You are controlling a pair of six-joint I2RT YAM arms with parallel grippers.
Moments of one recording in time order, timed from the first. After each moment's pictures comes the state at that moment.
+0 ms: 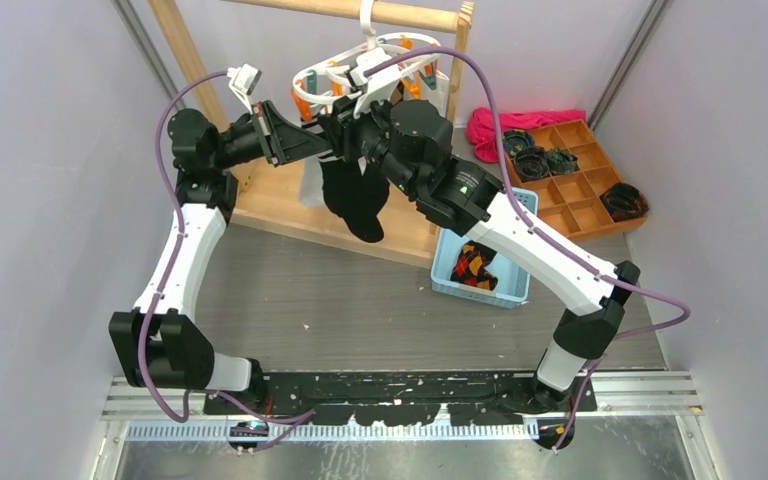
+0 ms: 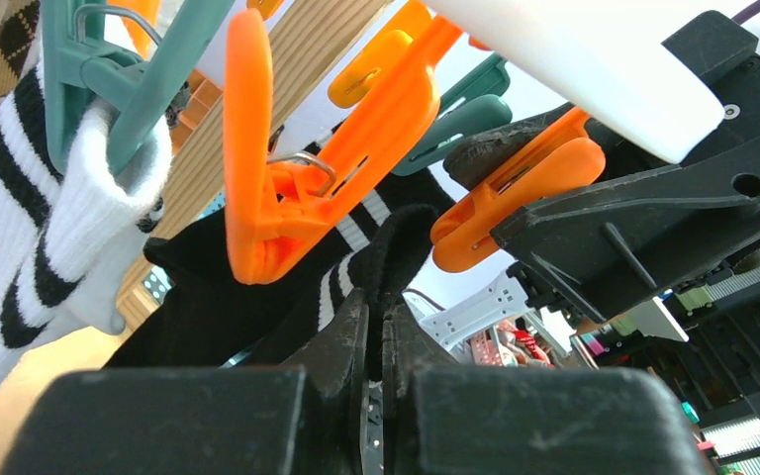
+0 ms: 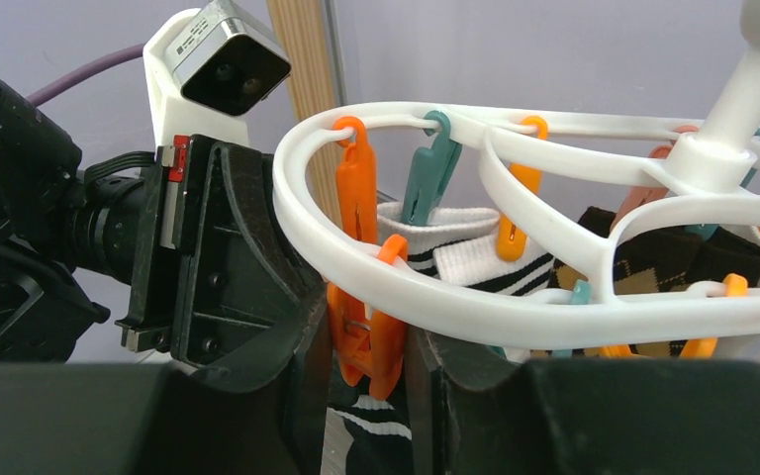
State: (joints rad) left arm -0.04 1.38 1.30 0.41 1.20 -1.08; right arm 0.98 1.69 2.00 -0.21 0.29 0.05
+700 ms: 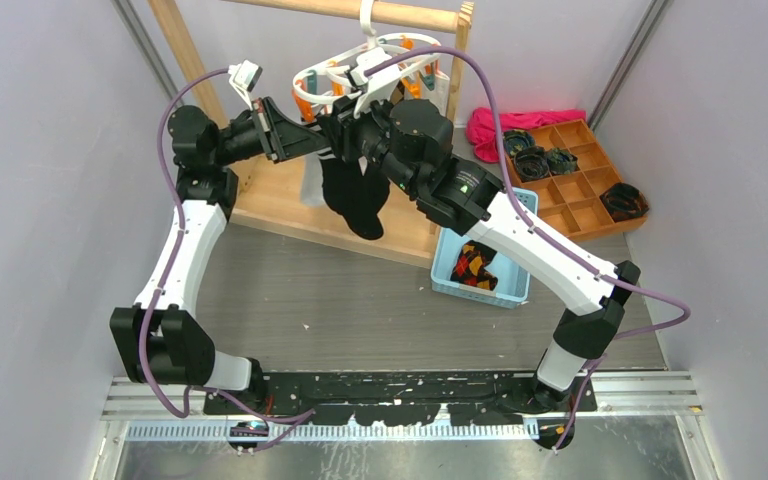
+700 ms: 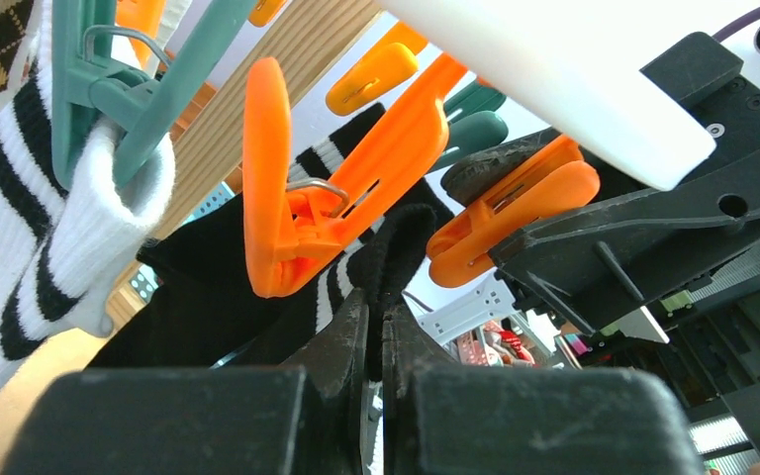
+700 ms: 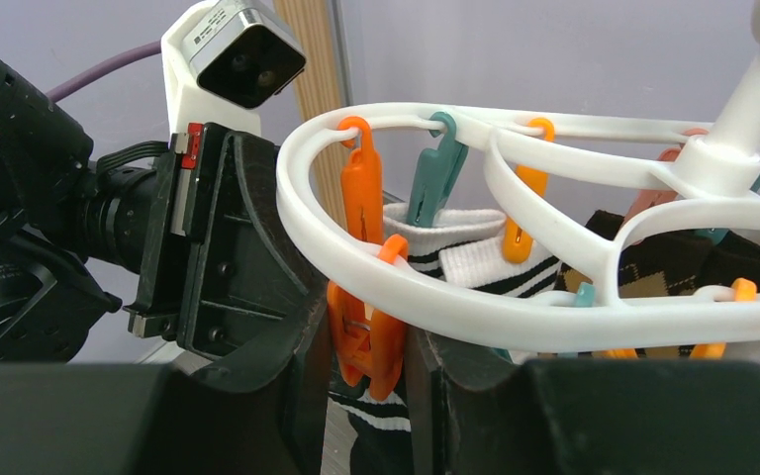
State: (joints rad) left arm -0.04 1.40 1.33 0.41 1.21 -1.11; right arm 0.97 1.69 2.00 -0.21 0.27 0.05
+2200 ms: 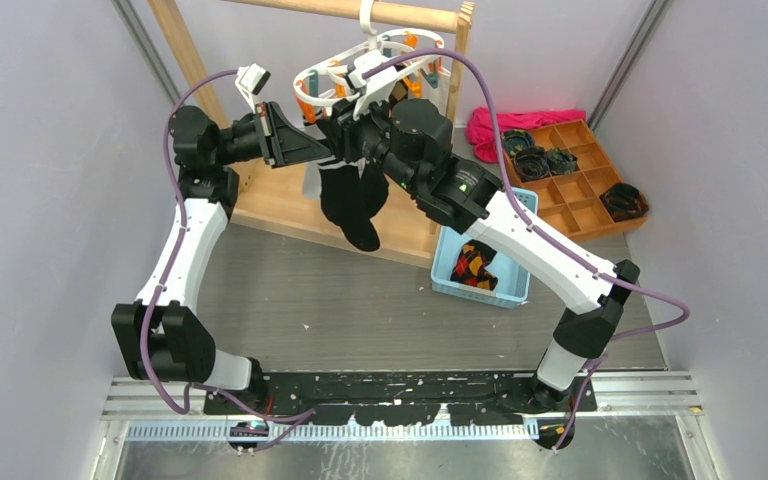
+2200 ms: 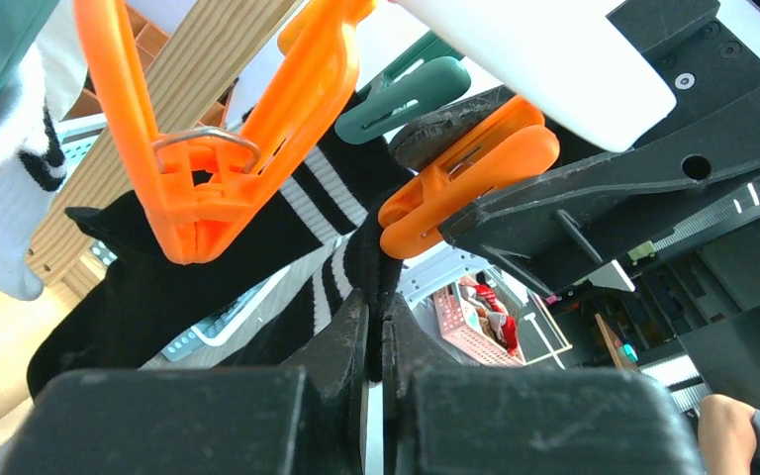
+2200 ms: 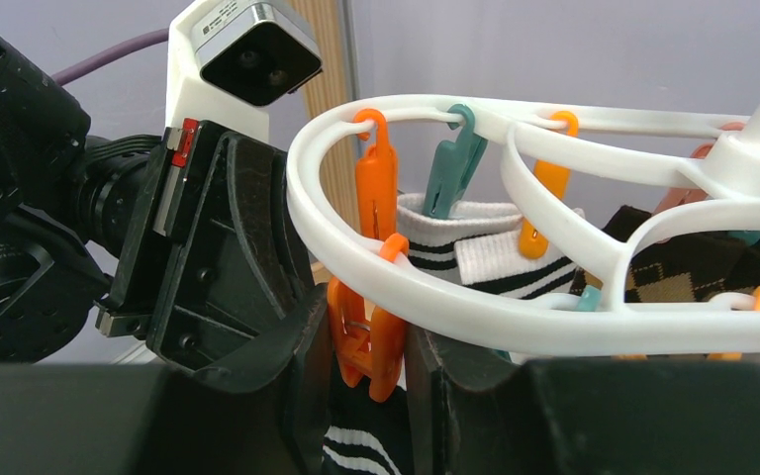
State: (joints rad) left arm -0.04 1.42 1.33 0.47 1.32 -1.18; right arm 0.96 1.69 1.98 -0.21 0.22 0.04
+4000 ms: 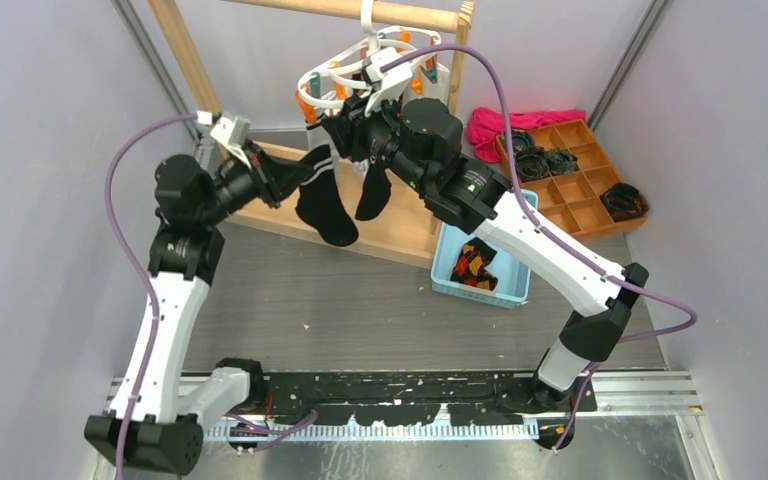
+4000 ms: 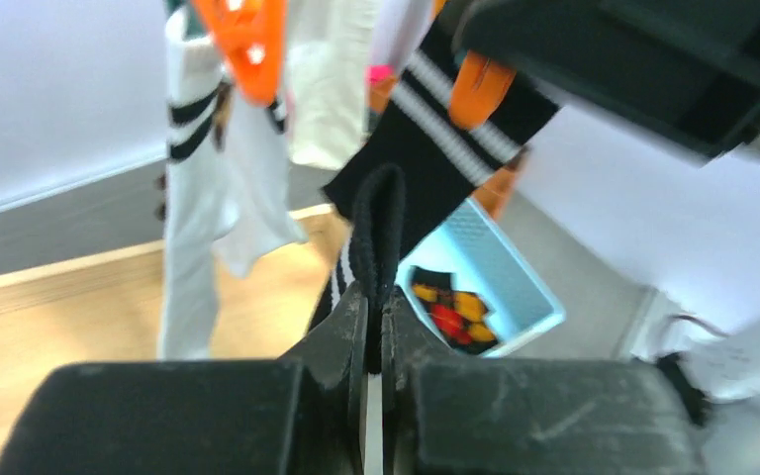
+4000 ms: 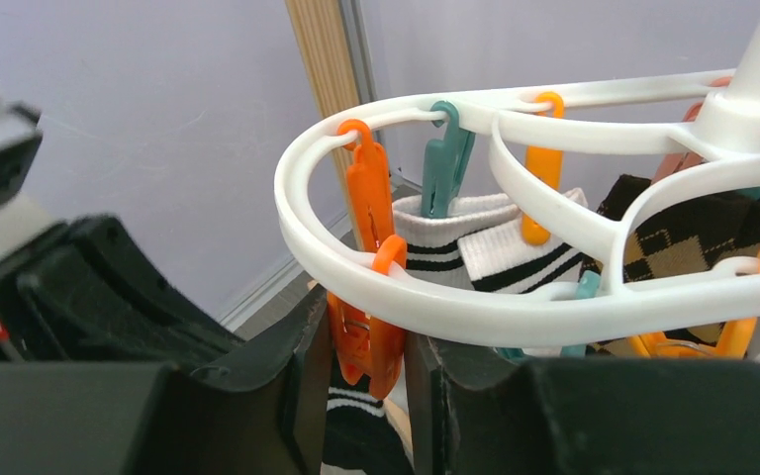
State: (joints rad) left arm -0.09 1.02 1.19 -0.11 0.78 -0.36; right arm 0.93 1.66 1.94 -0.20 0.20 0.14
